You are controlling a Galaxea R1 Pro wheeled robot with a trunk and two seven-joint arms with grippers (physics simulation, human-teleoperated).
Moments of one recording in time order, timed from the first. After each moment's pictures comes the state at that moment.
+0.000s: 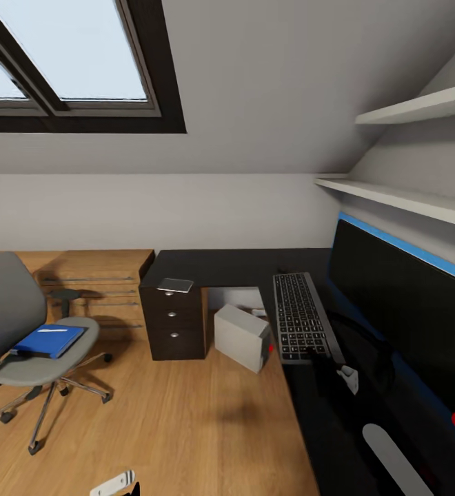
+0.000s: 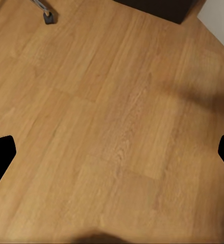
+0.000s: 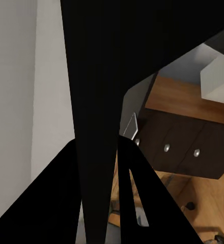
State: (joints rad) left arm 0.08 0.02 -0.10 -1.09 0.41 0.07 0.32; right arm -0.20 -0.21 0.22 -1.34 -1.57 0.01 0.06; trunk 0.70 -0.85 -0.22
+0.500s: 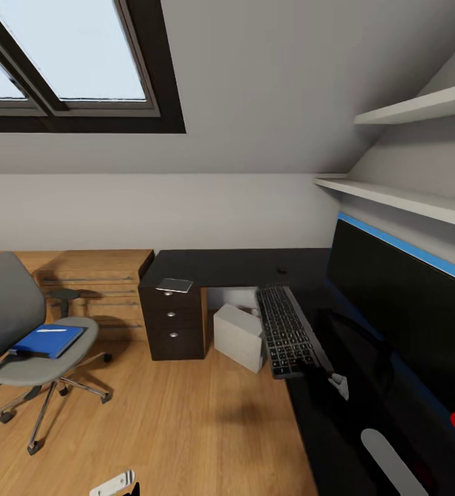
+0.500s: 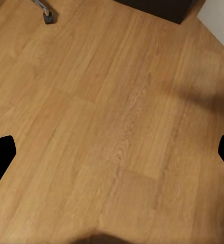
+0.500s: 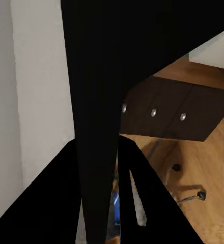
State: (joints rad) left arm 0.08 0.02 -0.10 -1.09 0.41 0.07 0.33; right arm -0.20 -0.21 0.23 -1.29 -1.57 0.15 0.06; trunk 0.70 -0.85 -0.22
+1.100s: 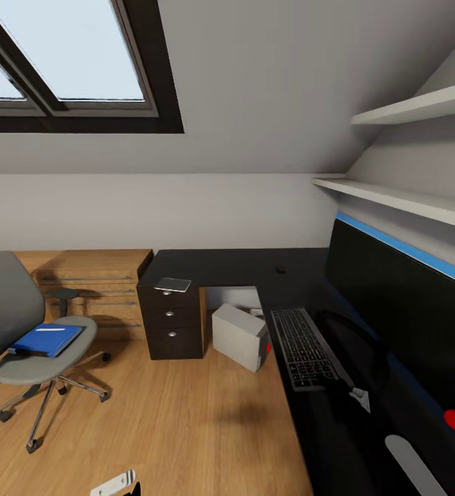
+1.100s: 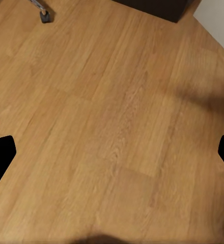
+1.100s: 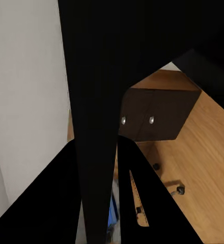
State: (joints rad) left arm 0.08 0.02 -0.11 -1.09 0.41 0.07 0.33; right arm -0.21 -0.22 0.04 -1.13 -1.56 0.32 0.06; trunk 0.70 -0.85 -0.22
